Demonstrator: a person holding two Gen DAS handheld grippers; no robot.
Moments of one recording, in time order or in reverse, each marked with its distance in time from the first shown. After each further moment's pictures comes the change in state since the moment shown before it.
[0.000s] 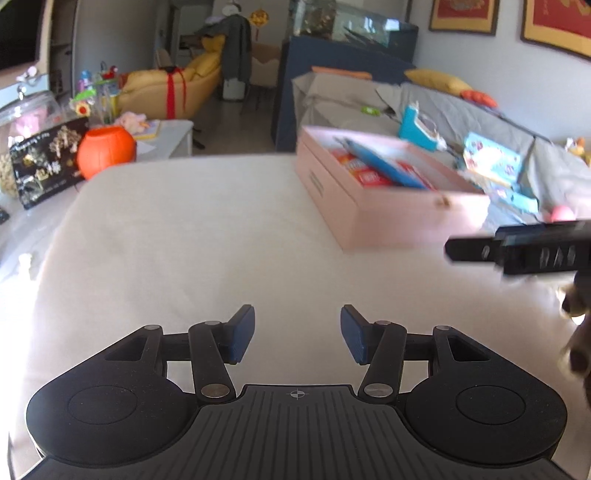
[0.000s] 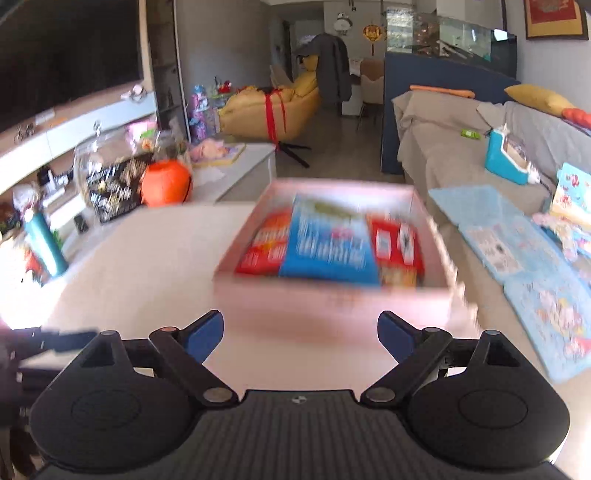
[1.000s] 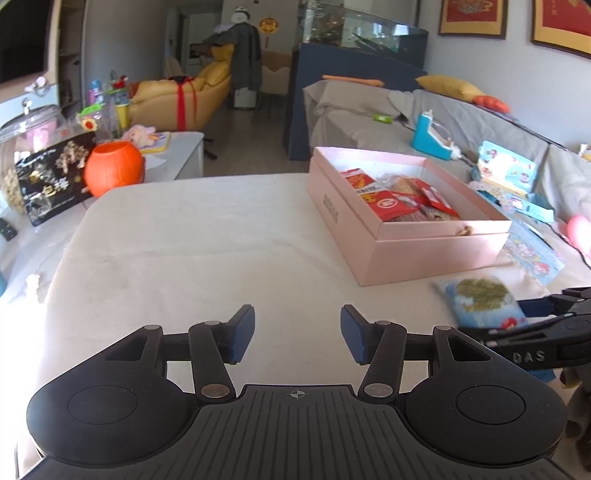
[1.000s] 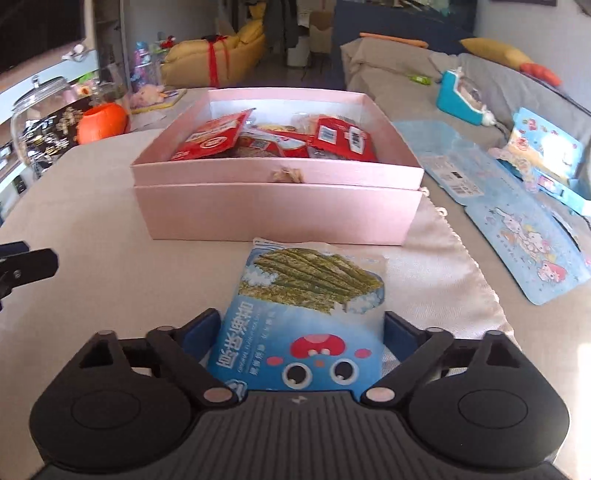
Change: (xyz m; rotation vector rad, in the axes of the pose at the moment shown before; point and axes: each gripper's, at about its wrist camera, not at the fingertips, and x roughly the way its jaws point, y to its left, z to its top) left arm 0.010 0.006 0.034 0.003 -0.049 0.033; right arm 0.037 -0.003 -0.038 0.043 0.160 -0.146
